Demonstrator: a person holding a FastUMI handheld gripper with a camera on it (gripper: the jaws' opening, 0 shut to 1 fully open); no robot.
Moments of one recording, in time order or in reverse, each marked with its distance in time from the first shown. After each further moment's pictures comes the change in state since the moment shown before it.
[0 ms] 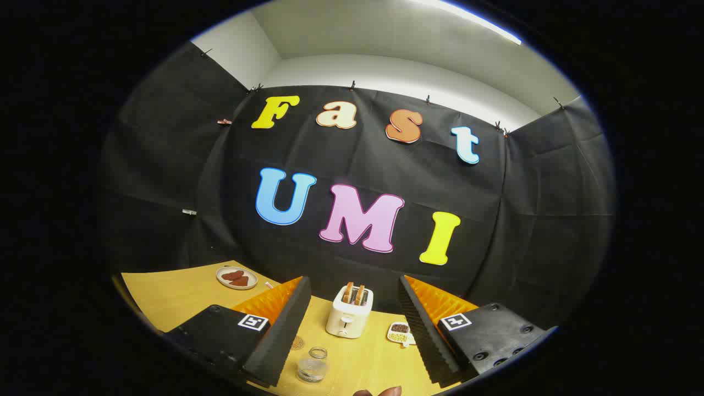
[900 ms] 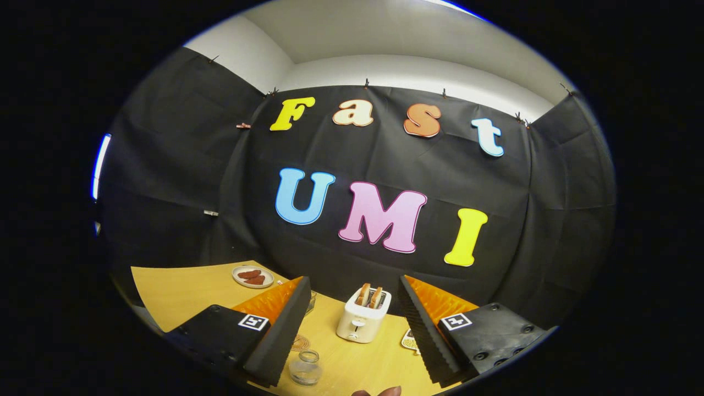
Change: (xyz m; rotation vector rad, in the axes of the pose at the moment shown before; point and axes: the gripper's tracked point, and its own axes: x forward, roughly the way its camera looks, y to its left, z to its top) arm 0.028 -0.013 -0.021 0.022 -0.021 0.129
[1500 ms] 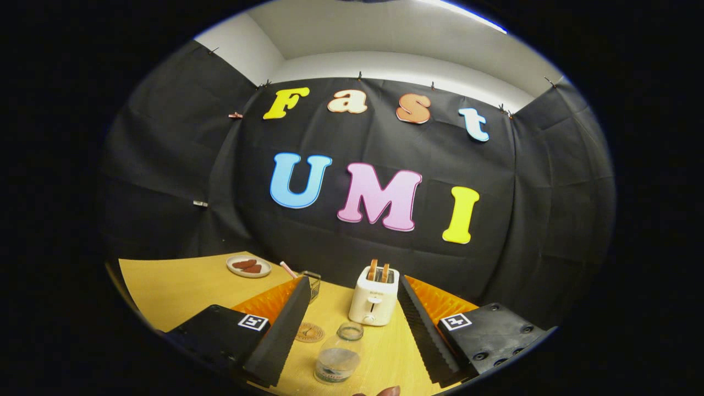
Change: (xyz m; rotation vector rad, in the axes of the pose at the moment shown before) arm -0.011 0.065 -0.114 0.022 0.025 -0.083
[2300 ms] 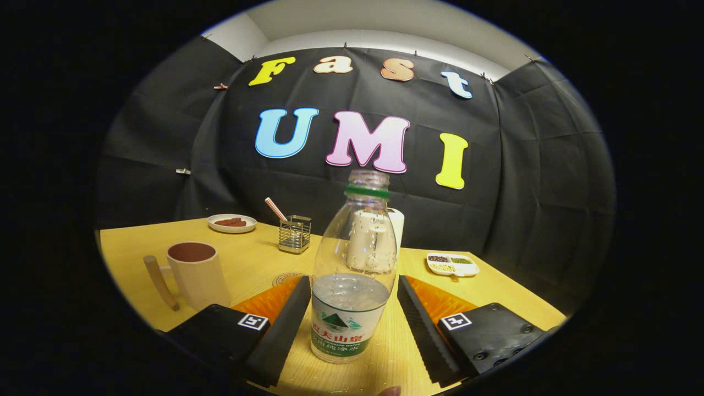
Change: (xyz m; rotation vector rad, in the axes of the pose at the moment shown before) arm 0.011 0.010 -0.167 0.069 0.126 -0.096
